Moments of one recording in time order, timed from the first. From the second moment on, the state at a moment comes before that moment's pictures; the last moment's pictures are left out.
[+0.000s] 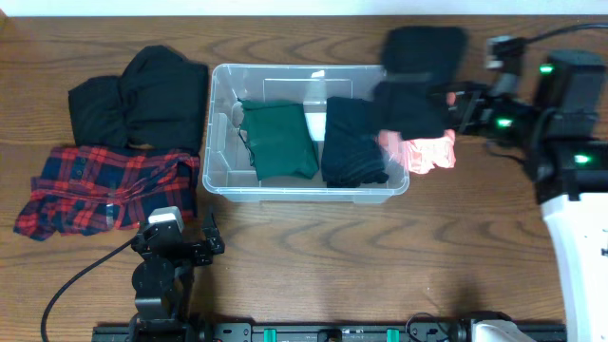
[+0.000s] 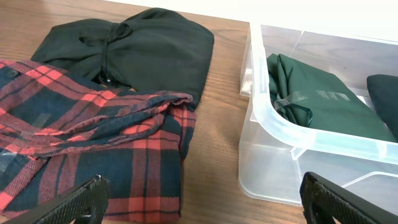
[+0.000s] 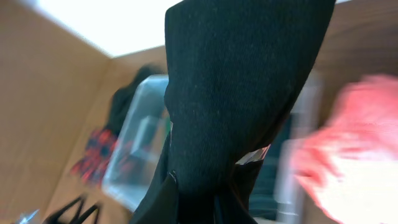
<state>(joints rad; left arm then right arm) 0.00 0.01 0.14 -0.49 -0.05 -0.15 0.08 1.29 1.34 -0.69 -0.63 0.36</state>
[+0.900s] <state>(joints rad) 0.00 0.01 0.14 -0.49 -0.05 -0.15 0.41 1.94 1.34 -0.46 -0.44 0.57</state>
